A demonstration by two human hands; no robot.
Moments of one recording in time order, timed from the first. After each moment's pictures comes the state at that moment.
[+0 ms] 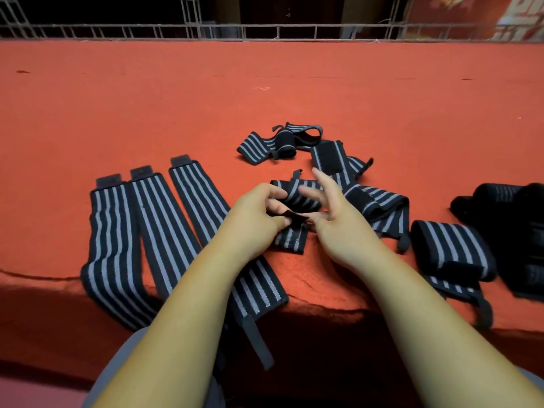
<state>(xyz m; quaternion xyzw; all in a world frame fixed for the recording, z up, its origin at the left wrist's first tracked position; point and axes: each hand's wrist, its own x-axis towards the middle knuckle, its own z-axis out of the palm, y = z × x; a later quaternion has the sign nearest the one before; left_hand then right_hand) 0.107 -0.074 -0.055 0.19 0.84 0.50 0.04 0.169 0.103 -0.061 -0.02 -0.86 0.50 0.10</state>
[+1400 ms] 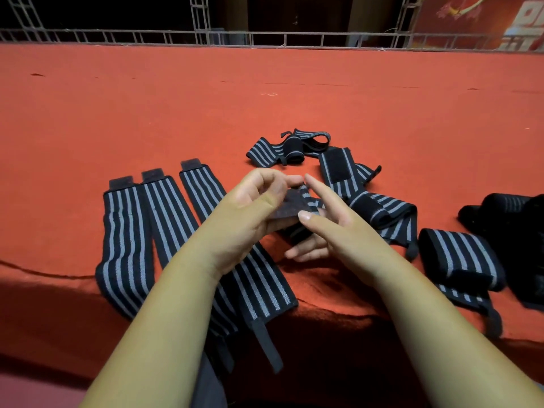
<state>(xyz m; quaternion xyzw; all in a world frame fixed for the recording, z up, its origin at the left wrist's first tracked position) 0.134 -0.108 -0.019 0.25 0.60 0.75 0.16 0.185 0.088 -0.037 0.04 -0.72 0.69 -0.02</state>
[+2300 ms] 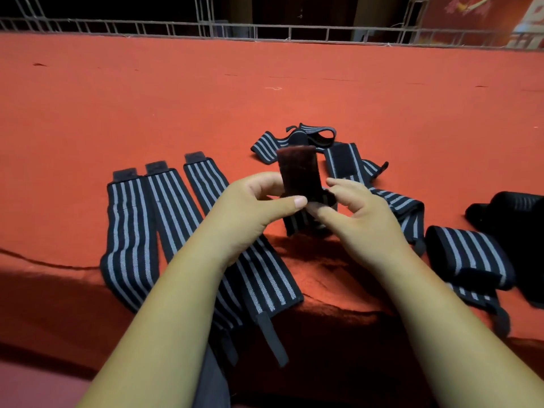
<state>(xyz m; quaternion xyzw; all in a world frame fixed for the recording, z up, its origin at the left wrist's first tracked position) 0.127 -0.116 -0.019 0.23 0.73 0.64 0.08 0.175 0.101 -0.048 0.08 -0.86 0.44 0.24</state>
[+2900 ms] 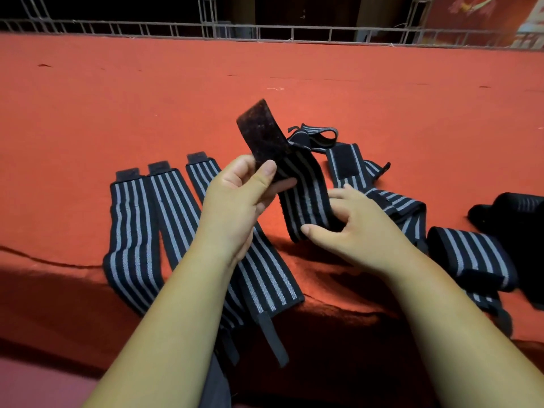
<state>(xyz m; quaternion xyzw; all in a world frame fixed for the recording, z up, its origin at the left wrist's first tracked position) 0.126 -0.106 -0.024 0.16 0.58 0.80 0.02 0.178 0.104 -0.038 0.15 -0.93 0.30 0.17</state>
